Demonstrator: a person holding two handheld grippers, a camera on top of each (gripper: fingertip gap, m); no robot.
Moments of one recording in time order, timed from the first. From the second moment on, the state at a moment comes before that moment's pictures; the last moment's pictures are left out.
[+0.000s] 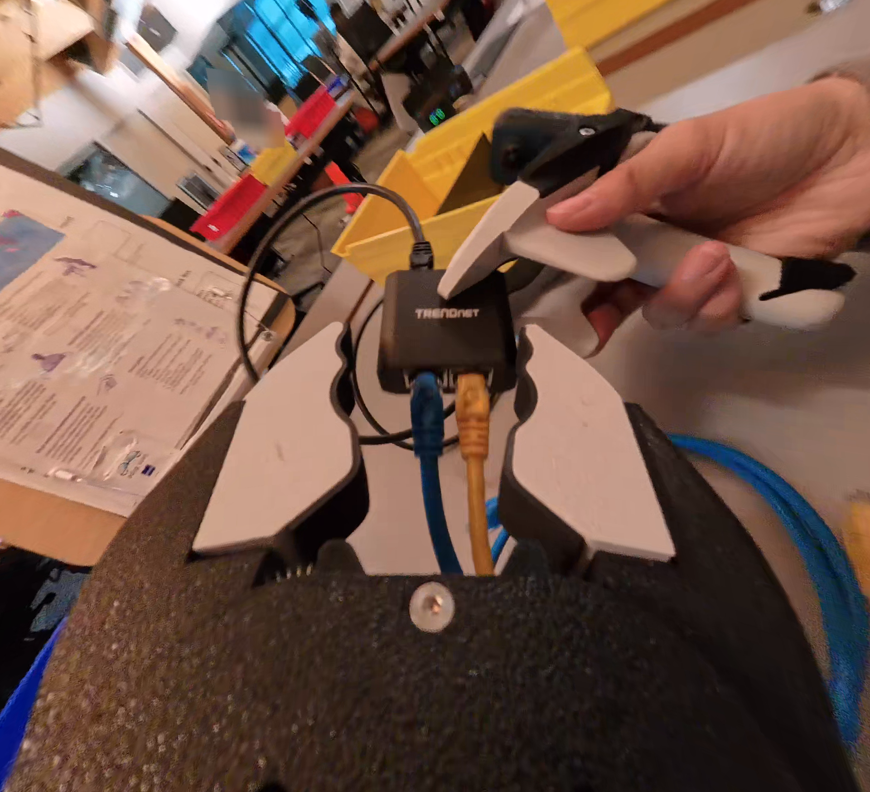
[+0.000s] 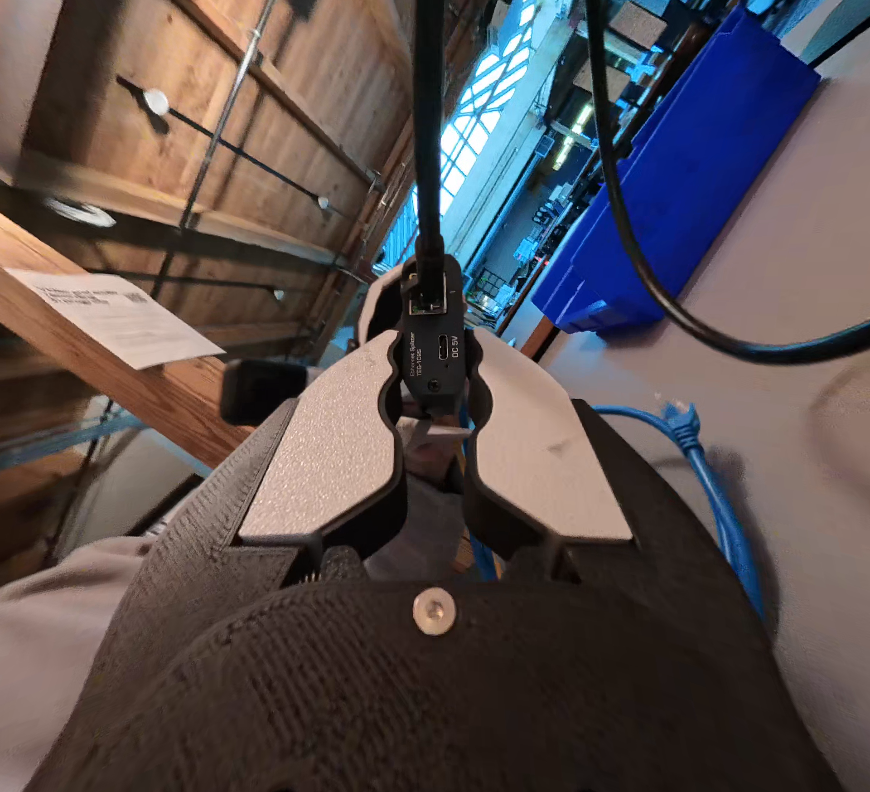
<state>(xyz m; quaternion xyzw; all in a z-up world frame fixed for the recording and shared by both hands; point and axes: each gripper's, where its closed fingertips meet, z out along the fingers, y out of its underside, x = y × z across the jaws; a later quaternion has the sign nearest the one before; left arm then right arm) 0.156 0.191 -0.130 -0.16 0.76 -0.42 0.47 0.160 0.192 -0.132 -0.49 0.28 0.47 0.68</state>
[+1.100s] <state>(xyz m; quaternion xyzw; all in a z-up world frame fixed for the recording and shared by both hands) 0.150 0.220 -0.150 -0.27 0.66 -0.62 0.33 0.170 0.195 -0.151 -0.53 0.33 0.39 0.68</state>
